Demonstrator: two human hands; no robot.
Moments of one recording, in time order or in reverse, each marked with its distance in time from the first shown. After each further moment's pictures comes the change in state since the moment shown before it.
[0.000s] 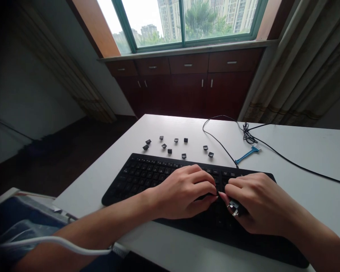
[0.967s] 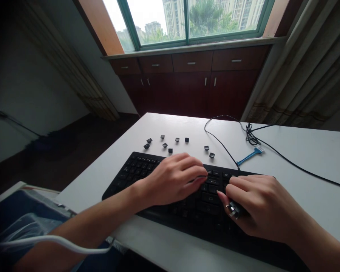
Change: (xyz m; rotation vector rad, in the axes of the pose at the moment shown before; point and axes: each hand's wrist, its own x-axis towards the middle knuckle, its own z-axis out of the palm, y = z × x) left_hand -0.002 -0.013 -0.023 0.175 0.029 -0.087; right_hand 0.007 -0.005 -0.007 0.107 0.240 0.042
